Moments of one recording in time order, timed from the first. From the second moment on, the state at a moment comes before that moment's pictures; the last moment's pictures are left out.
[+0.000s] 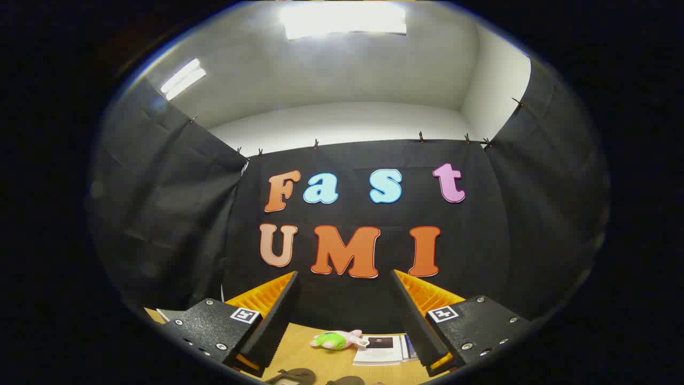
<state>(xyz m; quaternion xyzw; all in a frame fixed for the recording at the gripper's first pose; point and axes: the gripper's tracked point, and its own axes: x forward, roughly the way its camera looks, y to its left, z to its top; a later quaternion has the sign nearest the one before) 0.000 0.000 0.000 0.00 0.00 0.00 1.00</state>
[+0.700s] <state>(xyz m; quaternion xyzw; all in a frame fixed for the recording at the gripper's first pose) 0.006 0.030 -0.001 0.03 0.02 0.02 1.00</state>
